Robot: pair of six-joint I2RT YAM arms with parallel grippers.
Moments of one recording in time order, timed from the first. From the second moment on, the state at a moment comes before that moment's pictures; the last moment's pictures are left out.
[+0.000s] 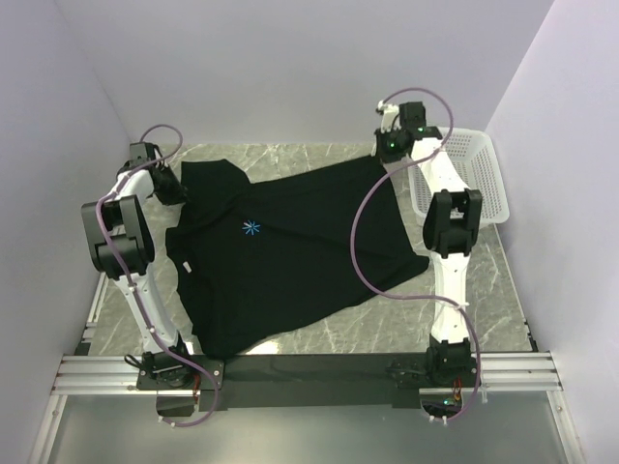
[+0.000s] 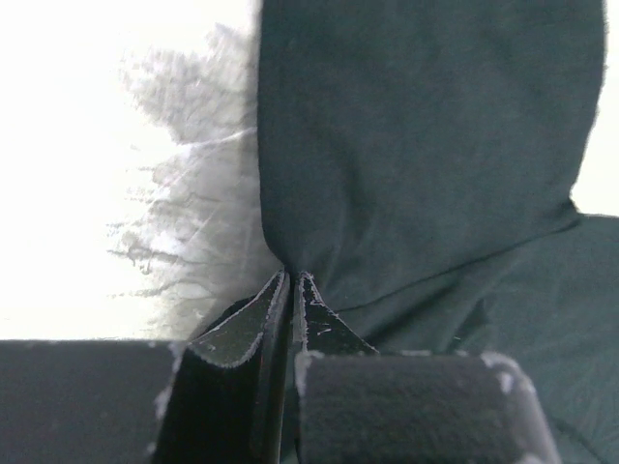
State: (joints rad) left arm 0.23 2.09 1.58 -0.46 0.22 -0.38; right arm 0.09 2.42 2.26 -0.70 -0.32 -0.17
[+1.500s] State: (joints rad) left arm 0.23 1.94 1.59 -0.35 0.19 -0.28; right arm 0.04 2.32 2.19 -0.61 -0.40 -0.10
